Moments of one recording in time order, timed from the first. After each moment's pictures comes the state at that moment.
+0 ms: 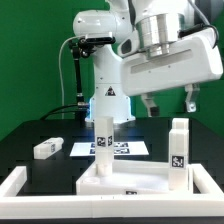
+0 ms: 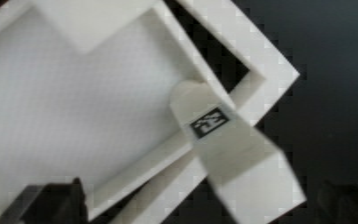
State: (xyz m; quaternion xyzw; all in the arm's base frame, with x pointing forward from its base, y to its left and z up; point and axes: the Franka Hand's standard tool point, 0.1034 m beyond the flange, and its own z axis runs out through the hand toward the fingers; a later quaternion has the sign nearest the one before) arm 0.598 0.043 0.157 -0.92 0.38 -0.09 0.10
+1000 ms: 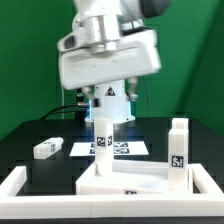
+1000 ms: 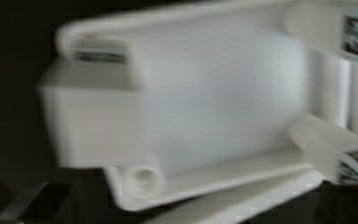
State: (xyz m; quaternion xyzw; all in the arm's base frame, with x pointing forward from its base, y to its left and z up) arm 0.511 -0.061 0.163 -0.97 0.21 -0.05 0.09
